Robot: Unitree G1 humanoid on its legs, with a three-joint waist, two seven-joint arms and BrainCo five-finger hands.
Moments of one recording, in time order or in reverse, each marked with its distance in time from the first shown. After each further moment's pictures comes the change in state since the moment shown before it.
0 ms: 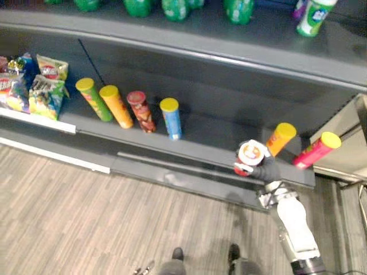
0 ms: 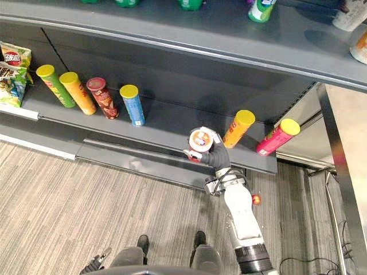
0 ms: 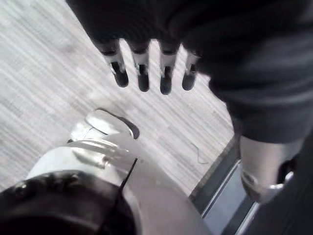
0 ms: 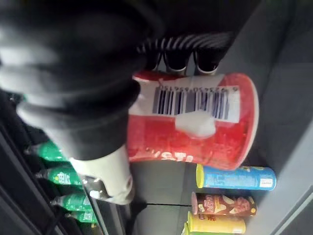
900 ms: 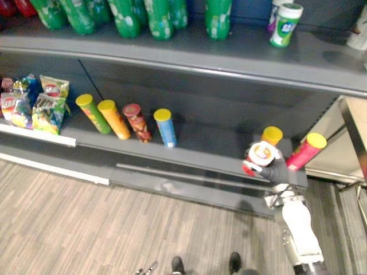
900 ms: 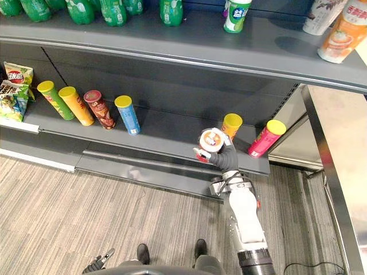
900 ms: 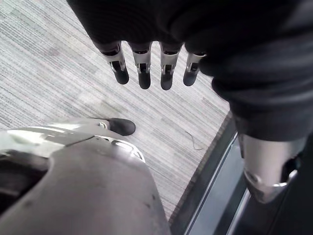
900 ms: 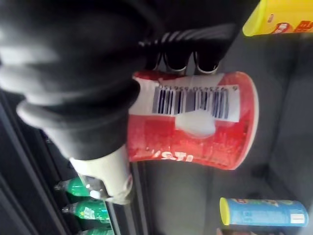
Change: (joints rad) left arm -0.017 -0.002 0.019 0.014 0.130 0.035 0.010; right arm -0.009 -0.006 -0.027 -0.030 0.046 0.005 -0.062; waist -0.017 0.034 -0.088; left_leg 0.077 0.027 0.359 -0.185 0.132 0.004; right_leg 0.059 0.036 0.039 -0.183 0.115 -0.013
